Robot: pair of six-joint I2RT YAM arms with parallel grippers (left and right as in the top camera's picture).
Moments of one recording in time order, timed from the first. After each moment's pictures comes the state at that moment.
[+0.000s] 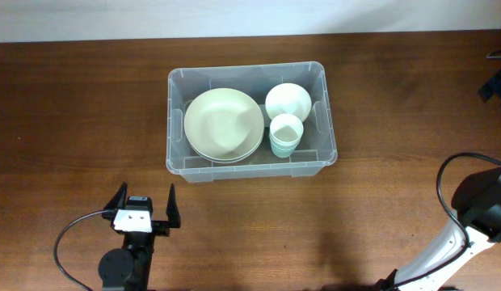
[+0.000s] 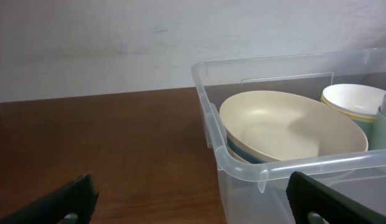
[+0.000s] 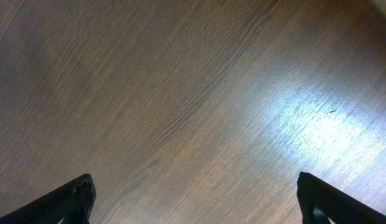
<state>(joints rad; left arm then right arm) -0.01 0.01 0.01 -0.07 0.04 0.05 -0.58 2.18 2.44 -1.58 0.13 0.31</state>
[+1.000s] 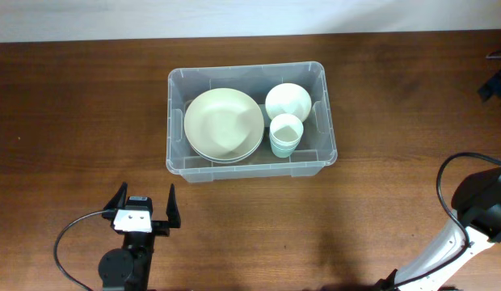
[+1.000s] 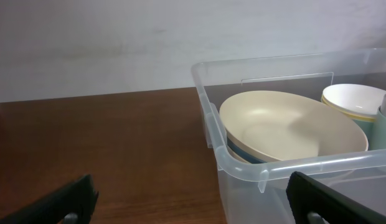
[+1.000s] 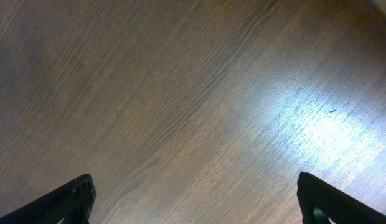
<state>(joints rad) -0.01 0.01 0.01 -0.07 0.04 0.05 -0.58 2.18 2.44 -1.58 0.13 0.31</state>
